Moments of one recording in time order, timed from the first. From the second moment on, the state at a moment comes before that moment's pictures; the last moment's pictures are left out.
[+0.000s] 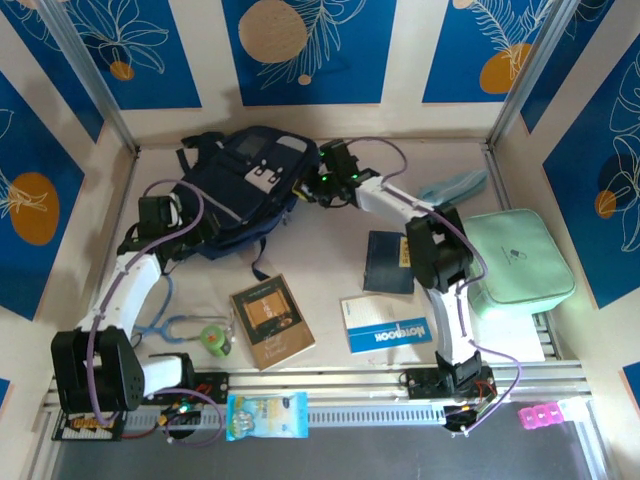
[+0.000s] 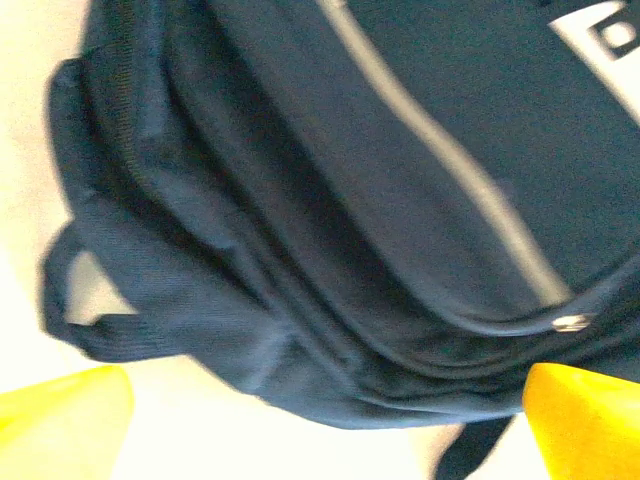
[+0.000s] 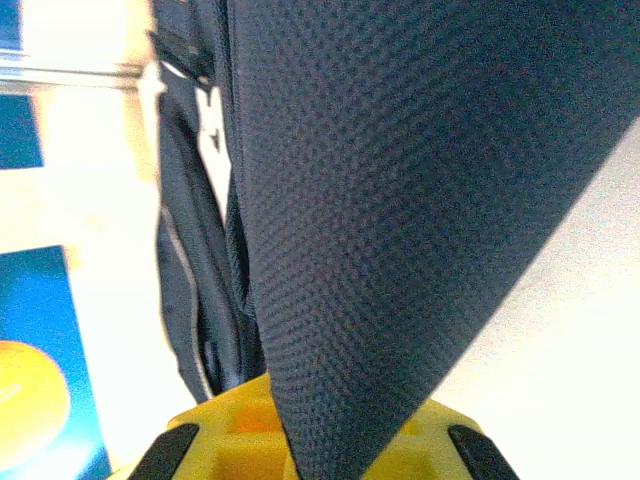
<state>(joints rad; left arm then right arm) 0.05 1.23 0.83 -0.44 0.13 -0.40 0.50 2.11 1.70 -0.29 -0.41 1.06</state>
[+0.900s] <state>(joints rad) -0.04 1.28 0.87 -0.43 0.27 -0.51 0.22 1.79 1.33 -0.48 -0.35 0.85</state>
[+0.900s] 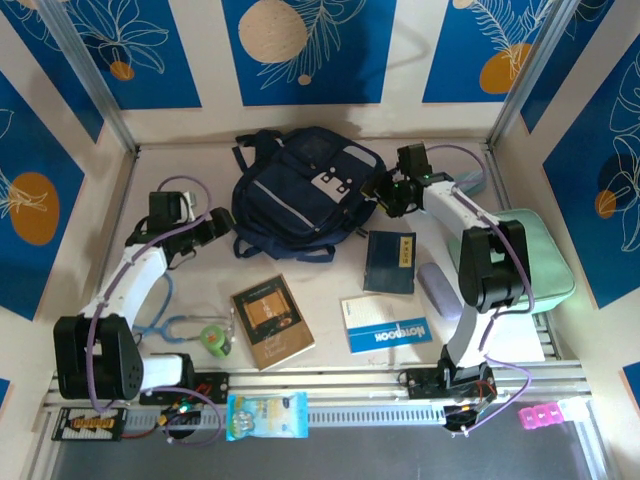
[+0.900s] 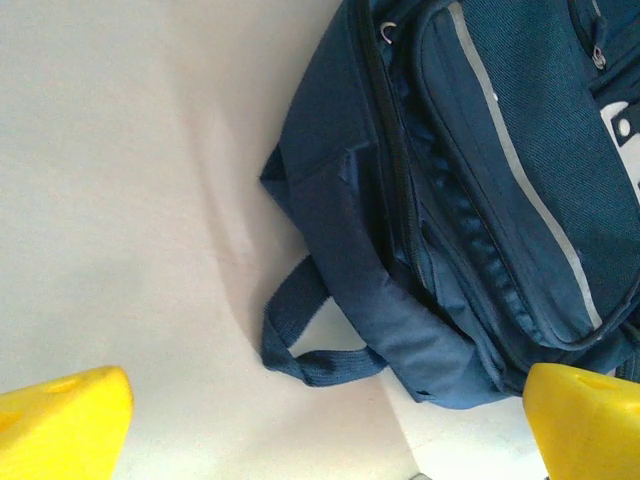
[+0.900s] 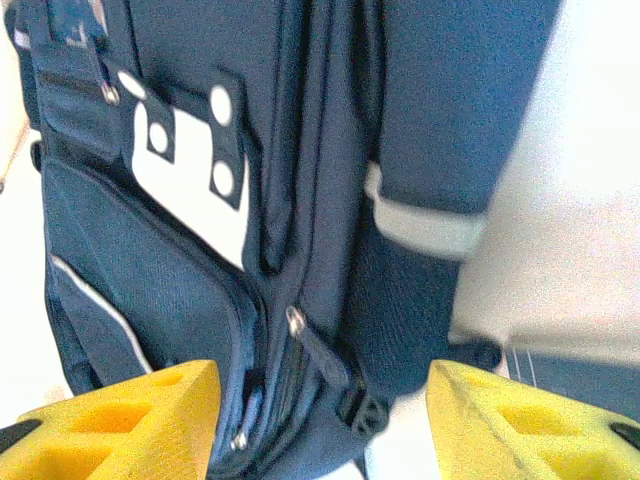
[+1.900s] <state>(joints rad) -0.57 1.44 0.90 -0.25 0.13 -0.86 0.23 1.99 1.28 -0.31 -0.42 0.86</state>
